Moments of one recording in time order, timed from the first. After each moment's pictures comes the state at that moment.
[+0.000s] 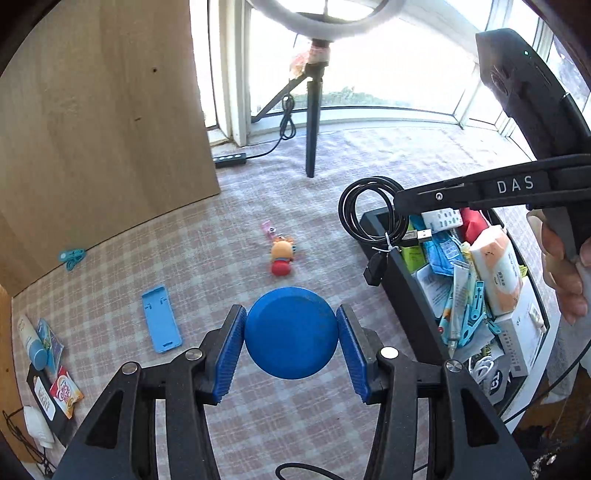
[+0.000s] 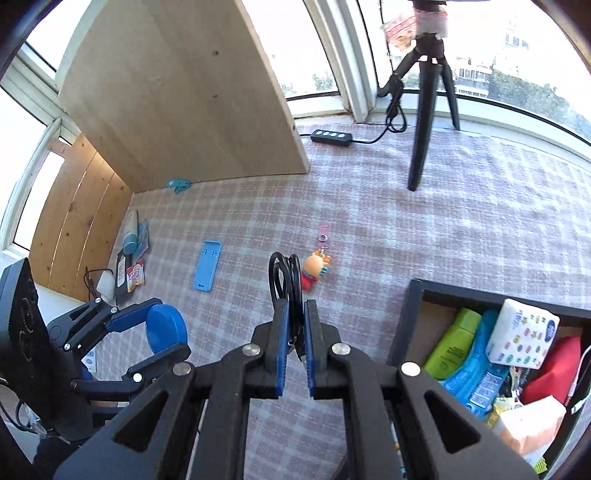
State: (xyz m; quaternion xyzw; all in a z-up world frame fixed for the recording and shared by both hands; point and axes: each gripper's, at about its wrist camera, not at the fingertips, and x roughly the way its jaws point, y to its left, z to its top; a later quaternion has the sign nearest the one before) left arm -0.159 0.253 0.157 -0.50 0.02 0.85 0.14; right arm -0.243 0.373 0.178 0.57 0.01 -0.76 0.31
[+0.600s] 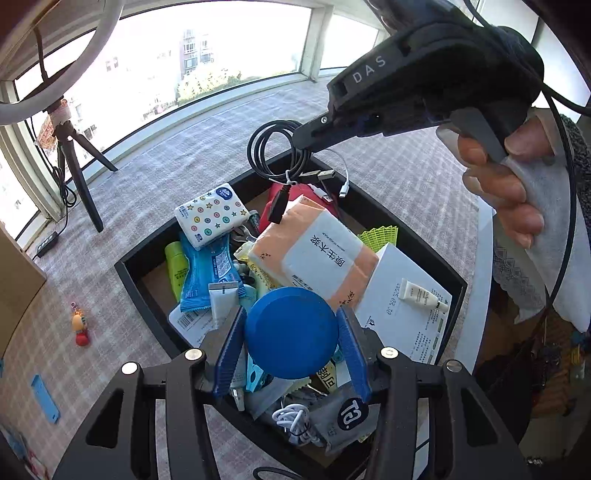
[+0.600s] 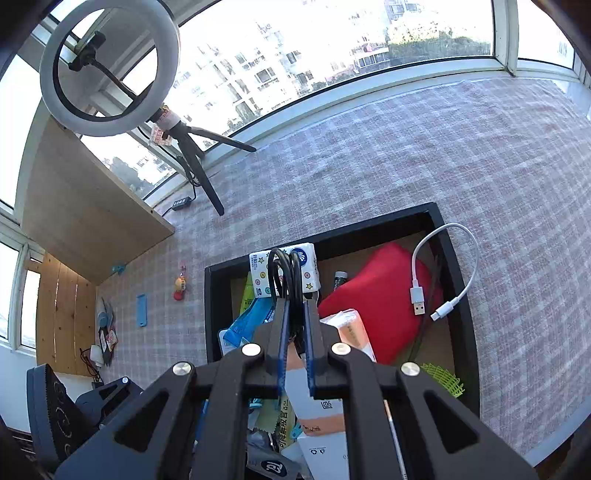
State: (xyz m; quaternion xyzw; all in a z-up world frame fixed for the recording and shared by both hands) left arm -0.120 0.467 0.162 -0.50 0.11 0.80 0.33; right arm -0.247 0.621 0.203 0.56 -0.13 -0.80 0.16
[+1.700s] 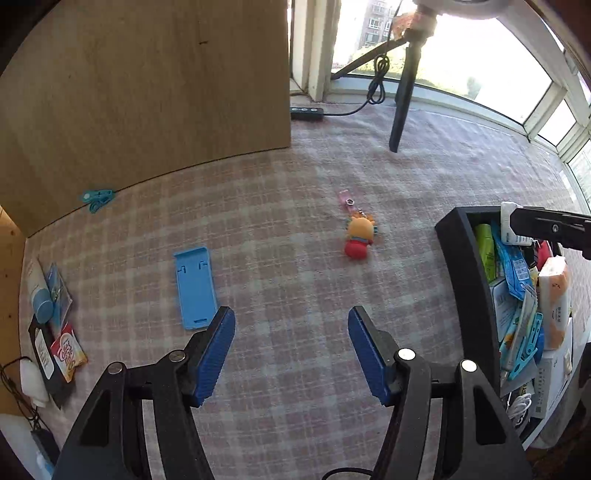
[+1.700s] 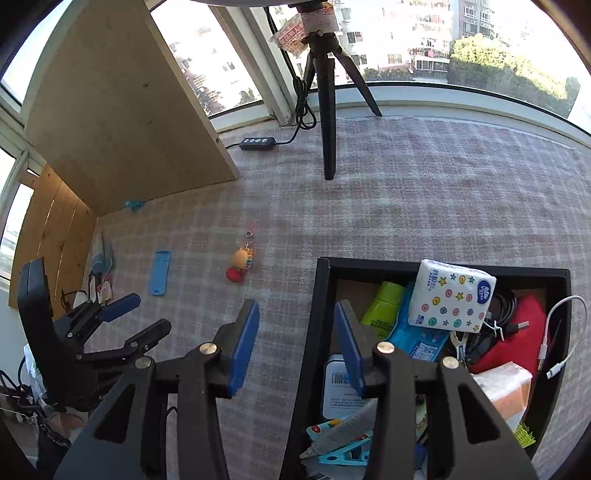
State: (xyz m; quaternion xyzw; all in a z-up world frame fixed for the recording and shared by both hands) left arm -0.198 0.191 0.092 -0.57 -0.03 0.82 0.00; right arm -0.259 0.405 0.168 0.58 0.01 -0.77 0.25
